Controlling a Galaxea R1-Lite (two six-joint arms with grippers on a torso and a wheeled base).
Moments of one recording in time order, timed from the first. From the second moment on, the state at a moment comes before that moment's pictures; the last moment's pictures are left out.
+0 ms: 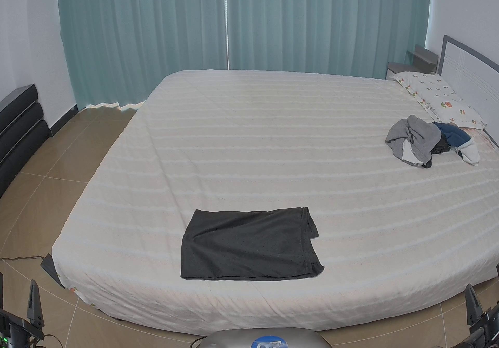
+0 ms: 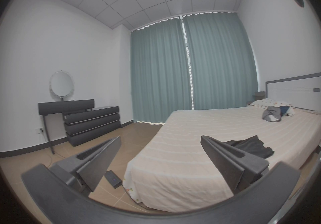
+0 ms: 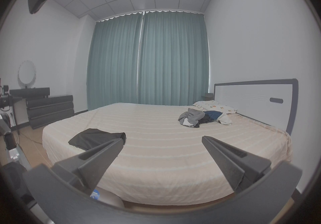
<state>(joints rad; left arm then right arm) 0.00 0.01 -0.02 -0.06 0.28 0.06 0.00 0.02 -0.03 -0.02 -0.03 -0.05</state>
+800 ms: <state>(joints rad) 0.00 0.01 -0.02 0.00 0.00 0.02 0.00 0.01 -0.02 -0.01 0.03 -0.02</state>
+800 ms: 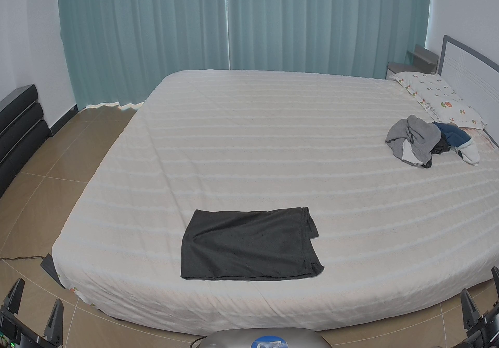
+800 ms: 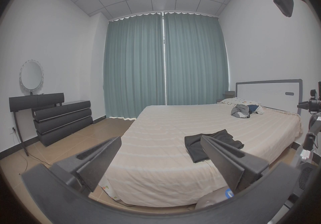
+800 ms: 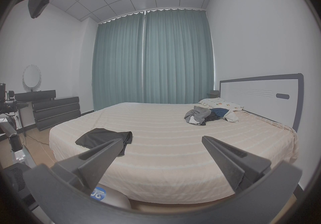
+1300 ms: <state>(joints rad) 0.00 0.01 -0.02 0.00 0.00 0.01 0.00 0.01 -0.02 -0.01 0.02 -0.02</state>
